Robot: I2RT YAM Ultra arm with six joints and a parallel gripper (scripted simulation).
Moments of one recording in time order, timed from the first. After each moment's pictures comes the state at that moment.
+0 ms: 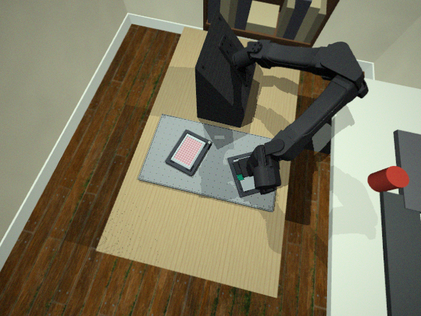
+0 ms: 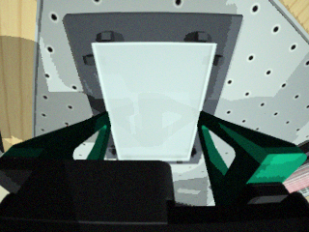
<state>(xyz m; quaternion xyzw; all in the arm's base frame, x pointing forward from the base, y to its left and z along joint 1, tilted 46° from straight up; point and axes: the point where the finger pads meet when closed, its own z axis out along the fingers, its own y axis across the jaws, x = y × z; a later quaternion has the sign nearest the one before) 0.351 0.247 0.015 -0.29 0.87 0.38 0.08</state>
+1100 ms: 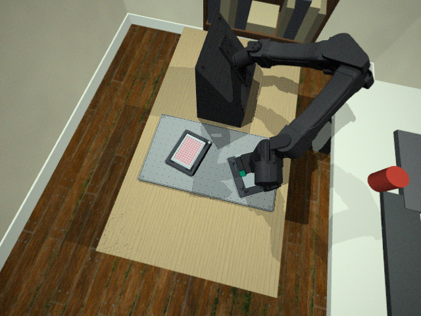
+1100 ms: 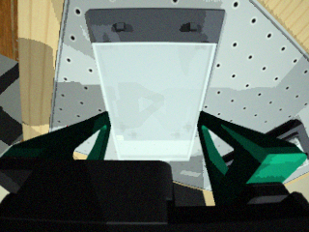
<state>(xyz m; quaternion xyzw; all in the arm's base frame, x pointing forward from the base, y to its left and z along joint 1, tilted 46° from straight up) 0.349 0.219 0.041 -0.29 0.87 0.38 0.07</state>
